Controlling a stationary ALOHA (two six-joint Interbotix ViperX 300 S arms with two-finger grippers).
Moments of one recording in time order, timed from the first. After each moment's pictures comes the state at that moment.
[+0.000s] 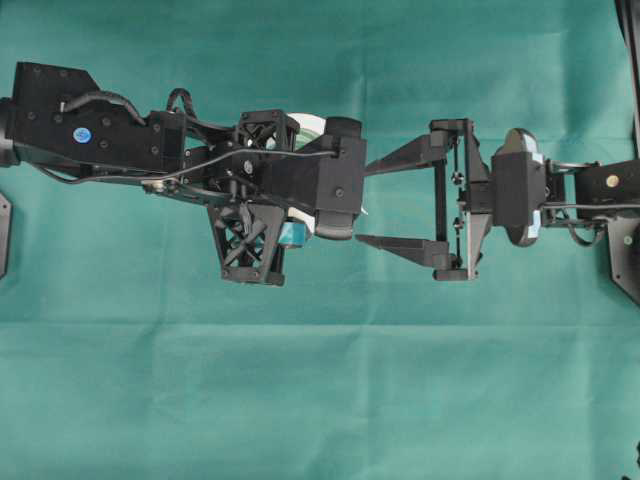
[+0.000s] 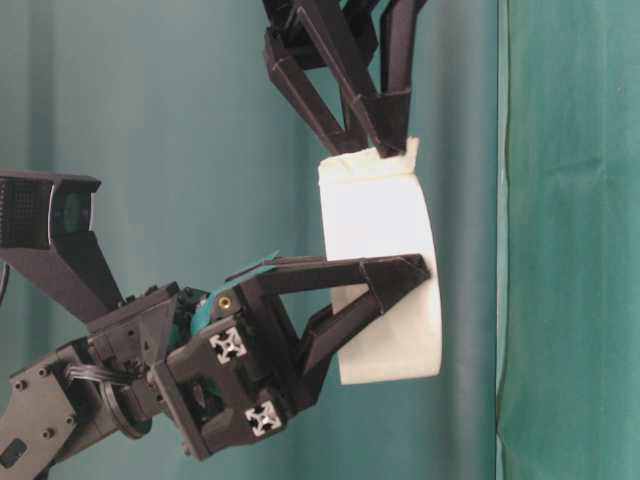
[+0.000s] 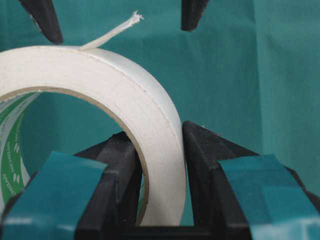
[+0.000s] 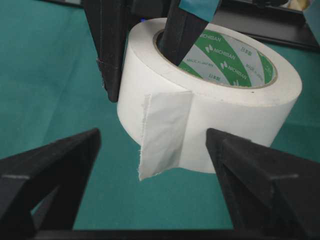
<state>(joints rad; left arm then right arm) 0.00 0.01 0.21 -0.01 0.73 0.10 -0.03 -0.19 0.97 -0.02 -0.63 0.00</state>
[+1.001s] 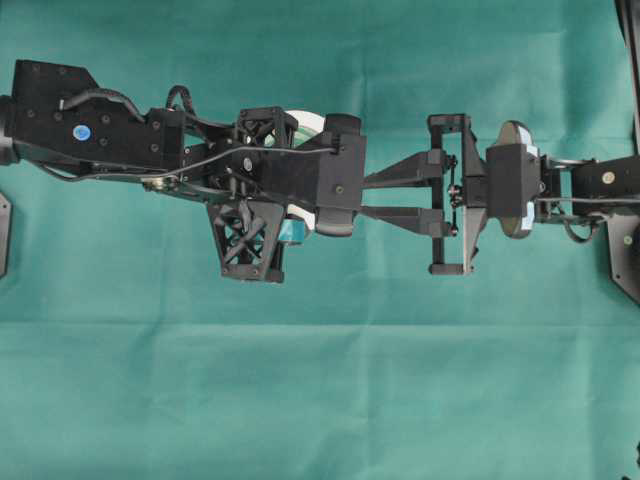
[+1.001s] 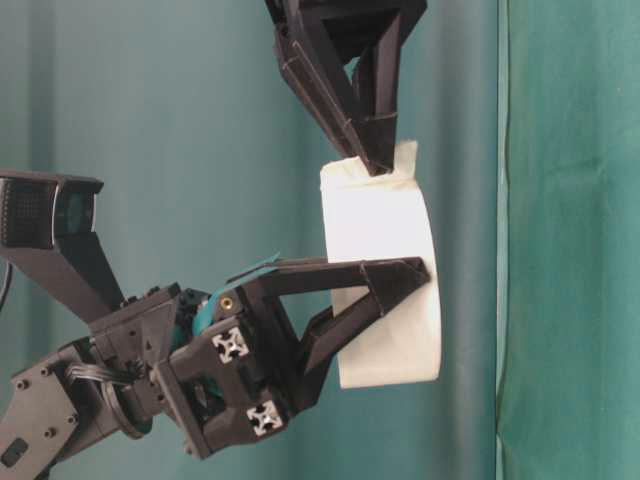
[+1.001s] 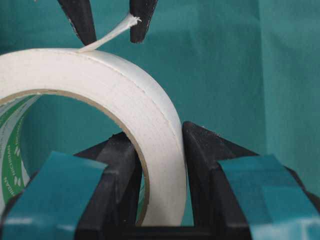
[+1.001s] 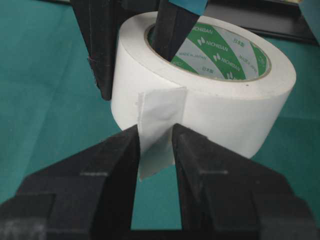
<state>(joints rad) 0.01 0.01 0.21 -0.01 0.73 0.10 -0.05 -0.18 0.96 -0.01 -0.63 0.00</state>
